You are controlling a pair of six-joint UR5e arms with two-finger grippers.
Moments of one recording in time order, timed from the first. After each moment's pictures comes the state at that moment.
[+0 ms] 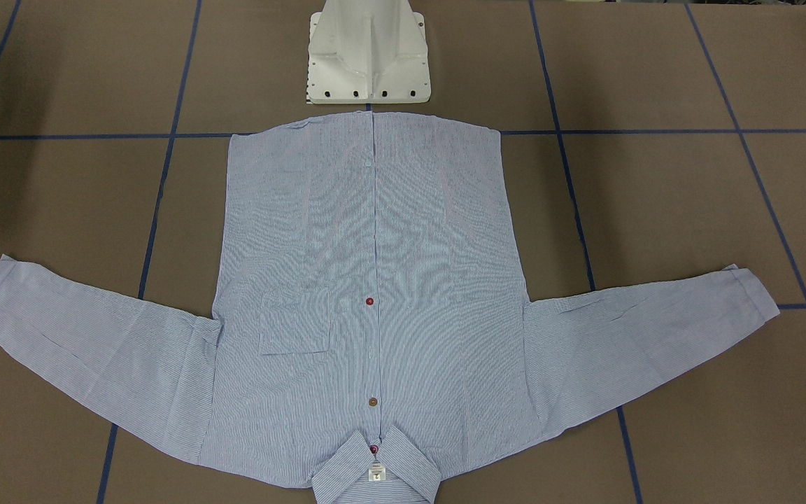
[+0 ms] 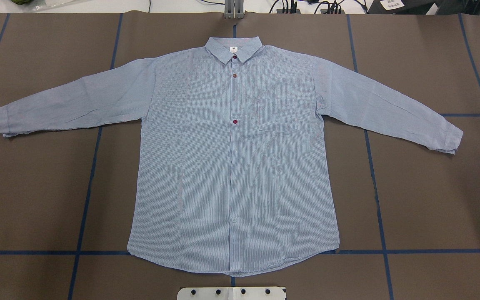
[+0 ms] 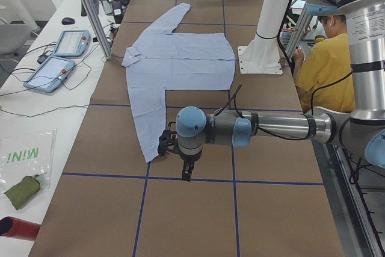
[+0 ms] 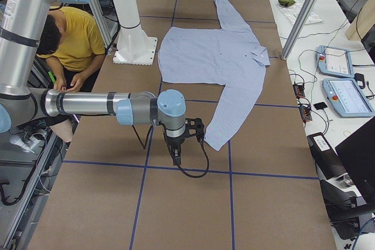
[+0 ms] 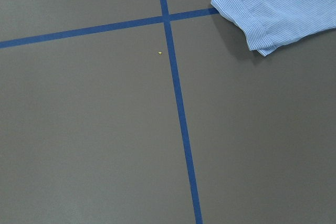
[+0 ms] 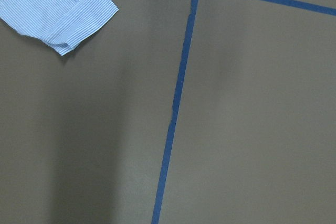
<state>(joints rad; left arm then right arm) -1.57 -1.34 -1.84 -1.58 -2.38 0.13 1.51 -1.94 1.96 -1.52 2.27 -0.07</state>
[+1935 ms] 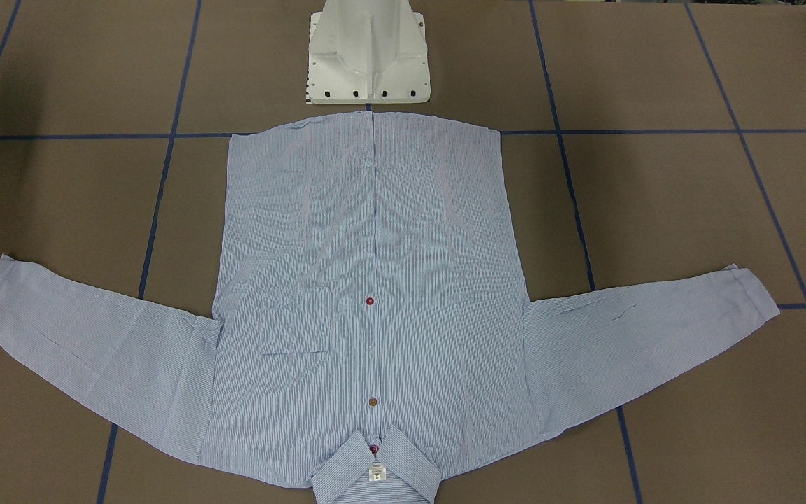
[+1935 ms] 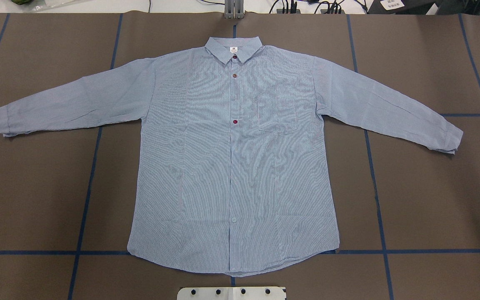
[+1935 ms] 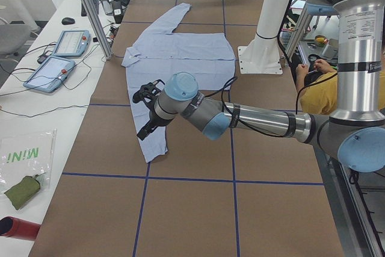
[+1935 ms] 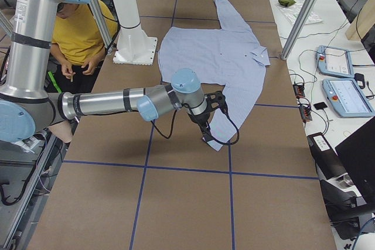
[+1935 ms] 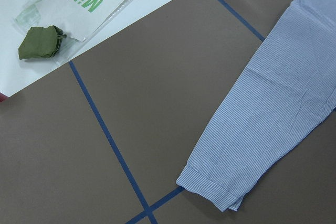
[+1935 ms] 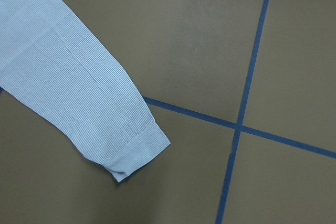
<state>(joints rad) -1.57 -1.49 -1.80 -2.11 -2.37 0.10 1.42 -1.80 1.92 -1.16 2.26 0.24</state>
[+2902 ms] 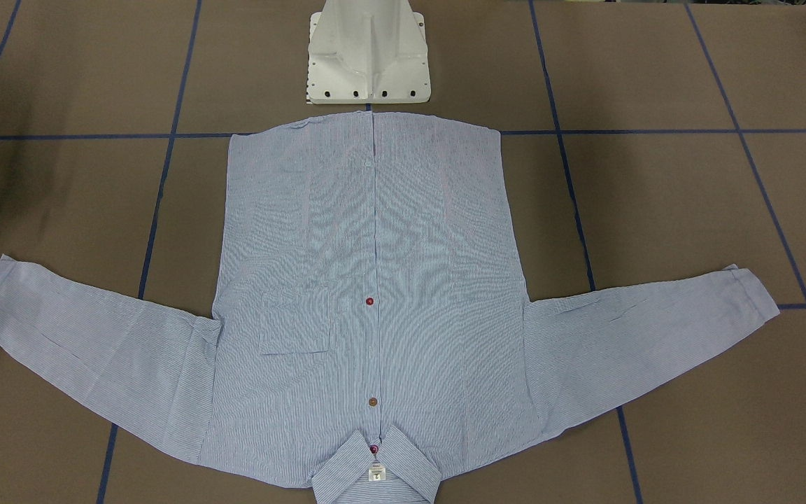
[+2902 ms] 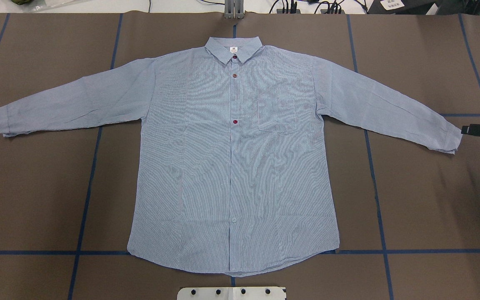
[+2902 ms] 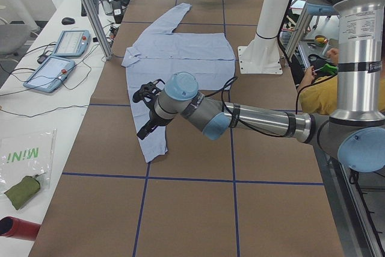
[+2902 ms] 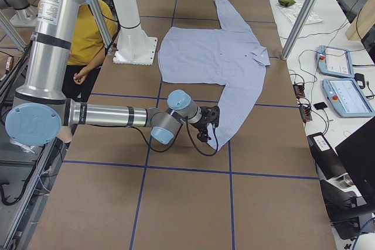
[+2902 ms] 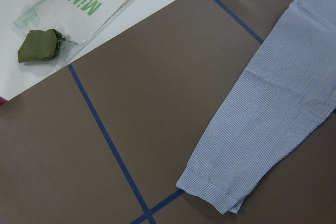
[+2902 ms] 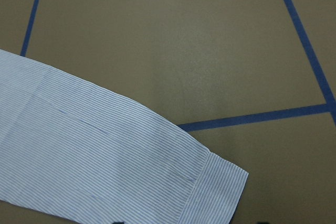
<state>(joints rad) -1.57 -1.49 -1.80 -2.11 -2.37 0.10 1.01 -1.81 1.63 -0.45 1.89 1.09</state>
